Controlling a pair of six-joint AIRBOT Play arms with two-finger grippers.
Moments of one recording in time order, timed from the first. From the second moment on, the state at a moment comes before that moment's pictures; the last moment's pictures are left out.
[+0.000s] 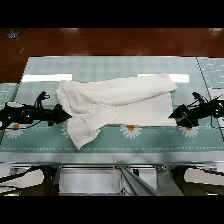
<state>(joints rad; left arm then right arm) 0.29 -1.38 0.63 0.63 -1.11 -1.09 -0.45 -1.46 0.86 -1.00 1.32 1.31</state>
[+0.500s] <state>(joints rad) 0.34 -1.38 0.72 0.62 -1.22 -1.10 -0.32 -1.46 0.98 -0.91 1.31 1.27</state>
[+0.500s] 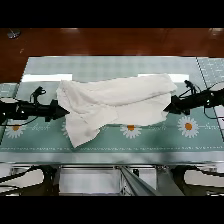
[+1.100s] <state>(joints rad) 0.52 -1.15 1.24 0.07 -1.39 -1.02 -0.39 -1.29 1.77 -0.83 1.40 1.37</state>
